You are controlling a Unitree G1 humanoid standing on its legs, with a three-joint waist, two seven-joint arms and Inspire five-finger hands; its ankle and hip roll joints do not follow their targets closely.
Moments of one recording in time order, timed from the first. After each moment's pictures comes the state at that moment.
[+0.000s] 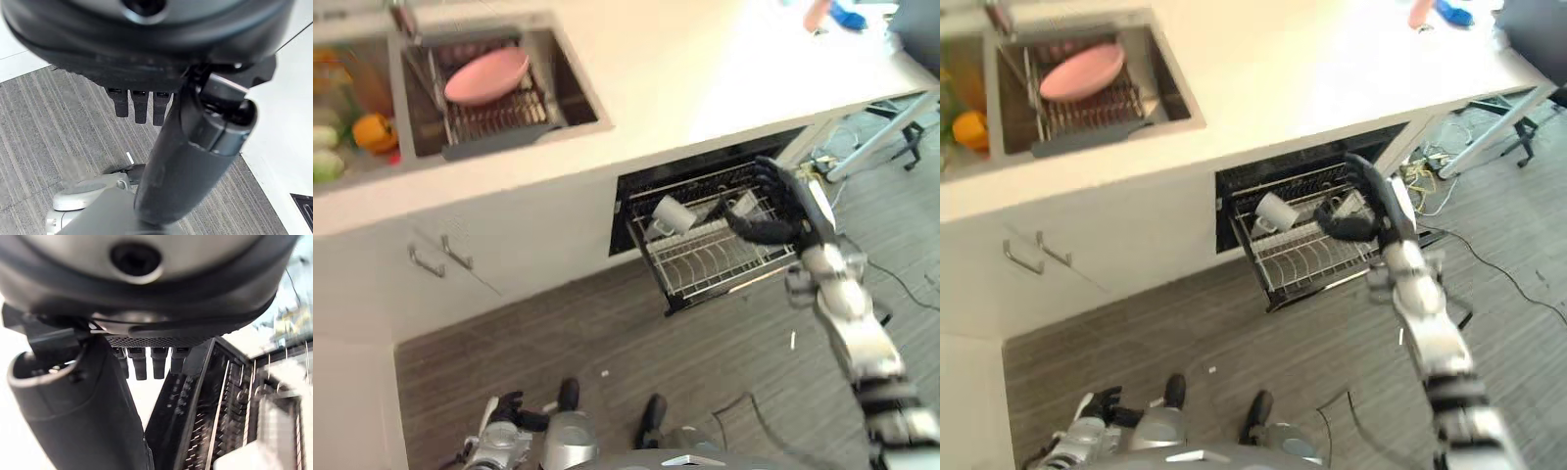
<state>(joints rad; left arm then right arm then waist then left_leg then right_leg) 0.00 0.26 -0.05 1.19 -0.02 -0.02 0.23 -0.05 -0.45 -0.01 -0.02 0.33 -0.14 -0.07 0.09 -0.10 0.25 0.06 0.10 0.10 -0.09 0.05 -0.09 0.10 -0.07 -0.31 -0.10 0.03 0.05</state>
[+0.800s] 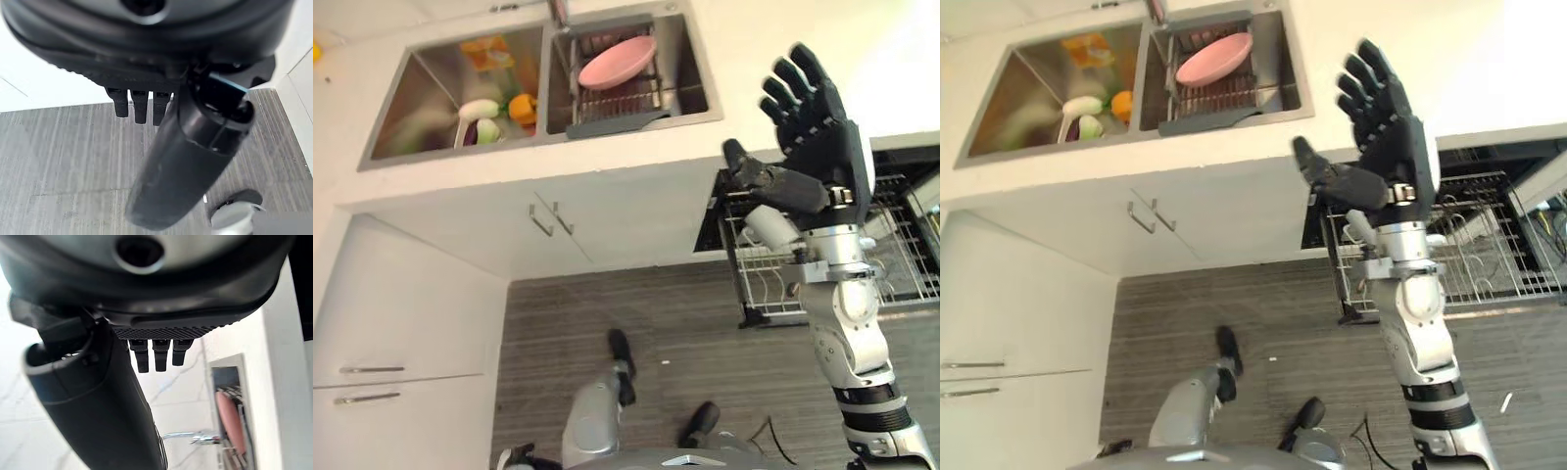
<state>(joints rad) 0.05 0.15 -0.01 1.26 -0.02 0.00 0.28 -0.13 -0.44 0.00 -0.23 0.50 -0.28 -0.10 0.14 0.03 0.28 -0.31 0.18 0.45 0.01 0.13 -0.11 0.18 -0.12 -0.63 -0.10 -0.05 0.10</state>
